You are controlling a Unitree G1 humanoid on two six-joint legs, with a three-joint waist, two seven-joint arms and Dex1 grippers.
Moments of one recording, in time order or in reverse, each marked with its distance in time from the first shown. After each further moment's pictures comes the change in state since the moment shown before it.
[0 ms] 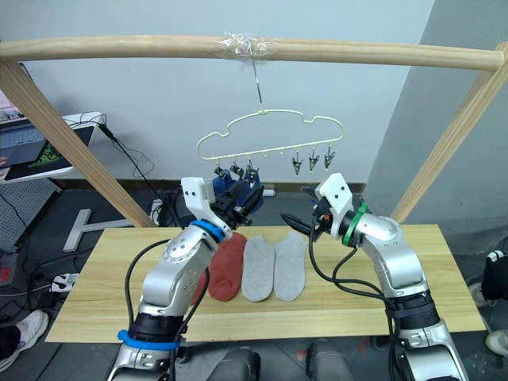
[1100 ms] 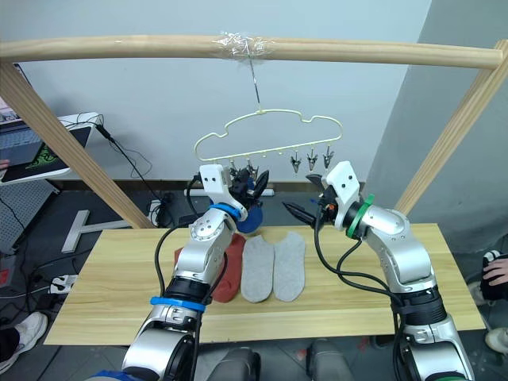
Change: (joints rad) left arm -0.215 -0.066 0.050 0.402 0.107 -0.238 0.033; right arm -0.029 -0.036 -0.010 -0.019 0.041 0.016 -0.042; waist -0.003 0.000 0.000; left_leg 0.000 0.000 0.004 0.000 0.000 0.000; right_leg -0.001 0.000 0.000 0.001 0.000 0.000
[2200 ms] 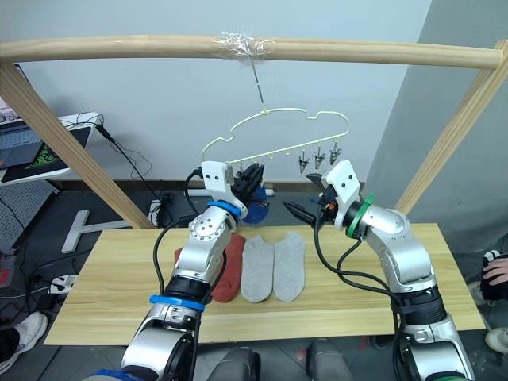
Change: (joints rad) left arm -0.007 0.010 -0.009 0.000 0.082 -0.061 0.001; right arm -0.002 0.000 0.000 0.000 0.000 -0.001 -0.005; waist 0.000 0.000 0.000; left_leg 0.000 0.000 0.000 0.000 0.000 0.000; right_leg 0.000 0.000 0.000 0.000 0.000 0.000
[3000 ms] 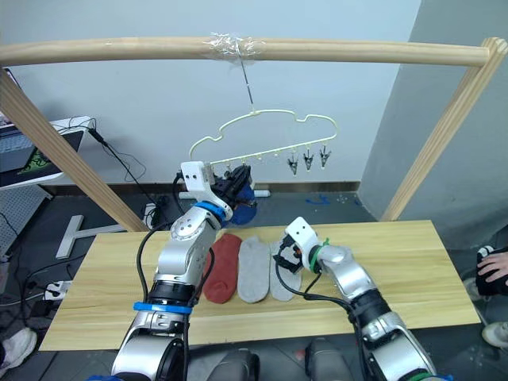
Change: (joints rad) left arm 0.057 0.047 0.069 -0.140 -0.146 0.166 -0.068; right arm -0.050 0.238 0.254 0.676 -0.294 -0.113 -0.147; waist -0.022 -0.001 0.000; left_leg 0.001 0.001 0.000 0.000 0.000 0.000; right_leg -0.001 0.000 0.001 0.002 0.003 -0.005
